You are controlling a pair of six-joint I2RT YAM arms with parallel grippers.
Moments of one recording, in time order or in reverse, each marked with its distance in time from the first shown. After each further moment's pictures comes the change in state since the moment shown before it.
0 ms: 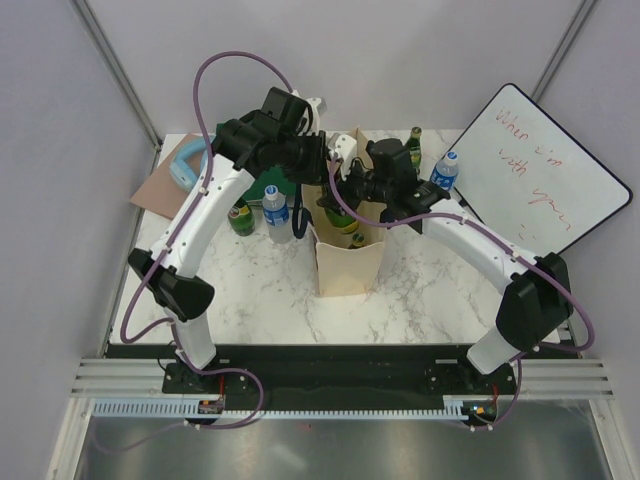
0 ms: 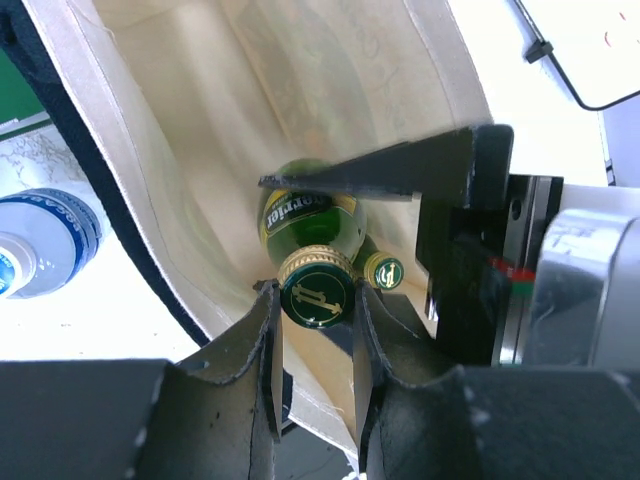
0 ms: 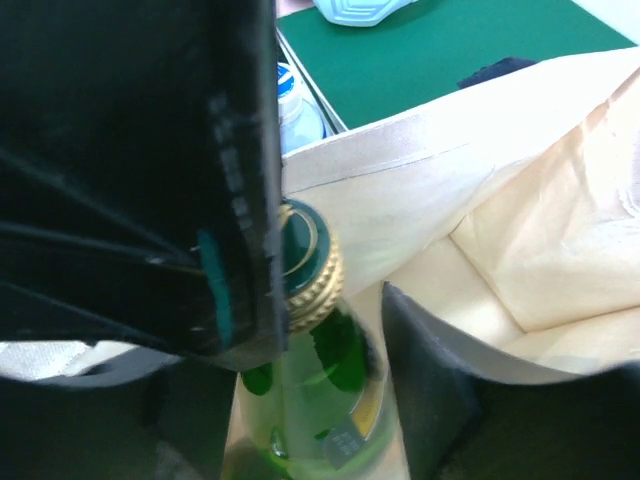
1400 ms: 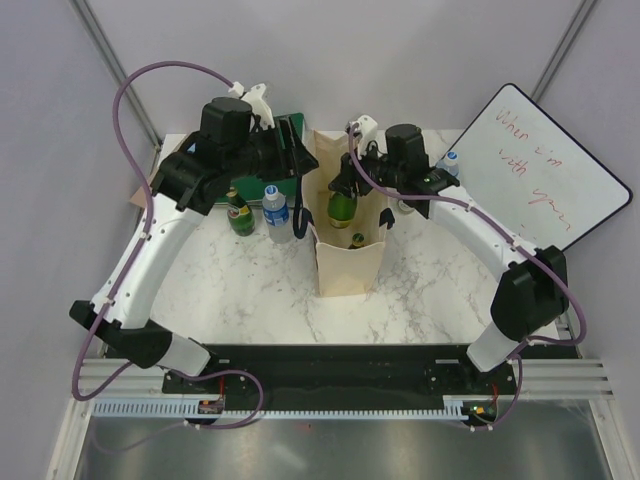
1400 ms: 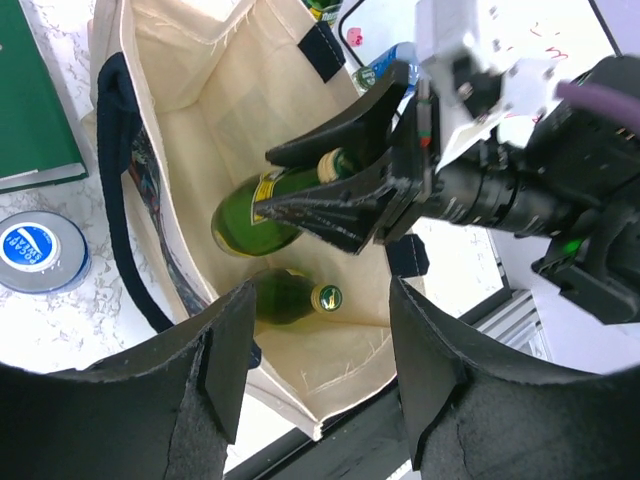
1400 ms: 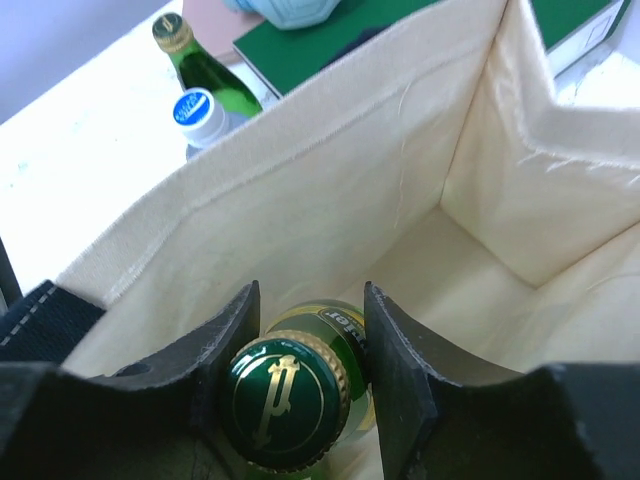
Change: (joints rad) left arm 0.058 -0.344 -0.307 0.300 -0.021 -0.152; right arm -0.101 0.048 0.066 -0.035 -0.029 0.212
